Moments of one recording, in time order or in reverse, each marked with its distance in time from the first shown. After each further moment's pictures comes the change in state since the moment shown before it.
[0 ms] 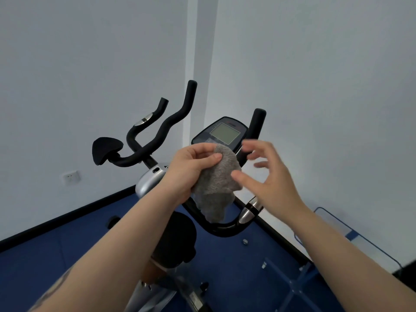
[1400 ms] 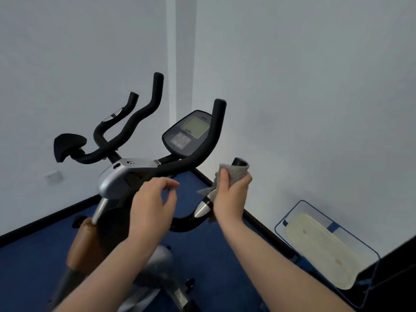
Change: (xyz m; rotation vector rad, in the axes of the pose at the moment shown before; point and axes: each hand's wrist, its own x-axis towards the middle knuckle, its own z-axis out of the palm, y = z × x) left_hand -0.045 -0.085 0.034 1.002 0.480 0.263; right_hand -0.023 0.093 0.038 0.244 0.574 0.516
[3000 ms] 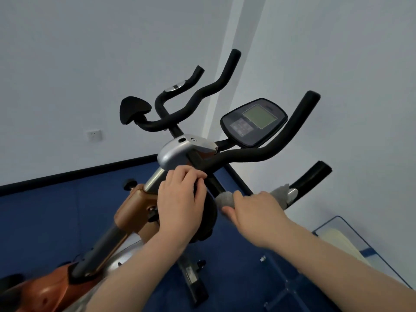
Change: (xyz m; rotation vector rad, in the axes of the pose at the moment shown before) left_hand -0.016 -0.076 -0.036 0.179 0.218 0.039; right_hand -0.055 -0.022 0.025 -1.502 -1.005 -0.758
